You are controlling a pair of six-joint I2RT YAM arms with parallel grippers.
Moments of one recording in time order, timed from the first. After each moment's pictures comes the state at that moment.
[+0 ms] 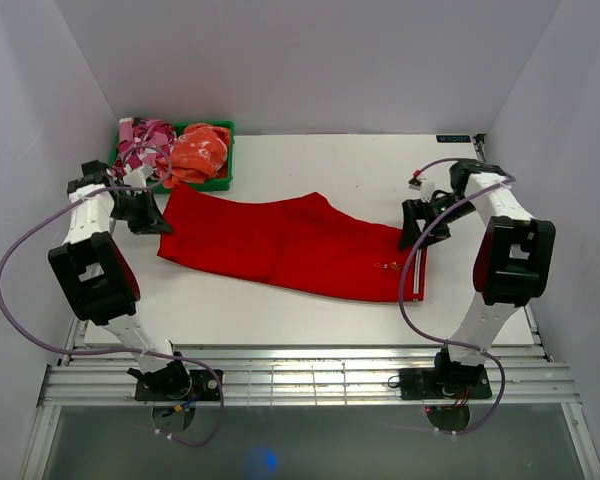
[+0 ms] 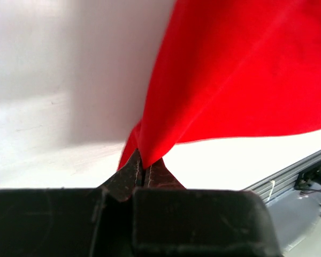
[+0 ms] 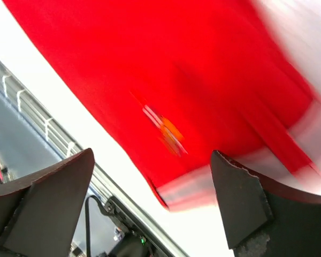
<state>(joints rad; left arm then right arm) 0.38 1.80 1.42 -0.96 0.60 0.22 -0.03 1.87 1.44 -1.14 -0.67 -0.51</state>
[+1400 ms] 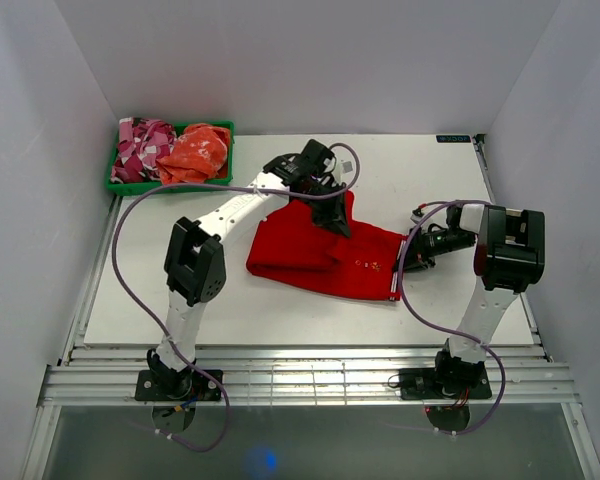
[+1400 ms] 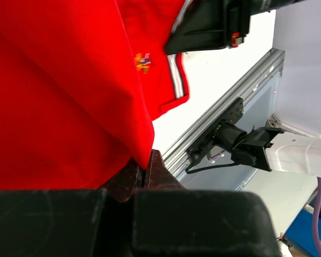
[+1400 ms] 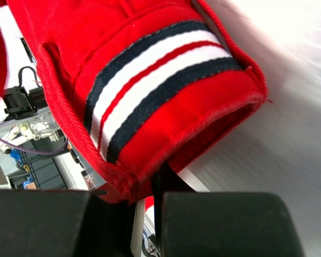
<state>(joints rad) -0.68 2.09 1.97 -0.88 0.54 -0.51 -0.15 1.99 1.12 -0.82 -0.93 -0.29</state>
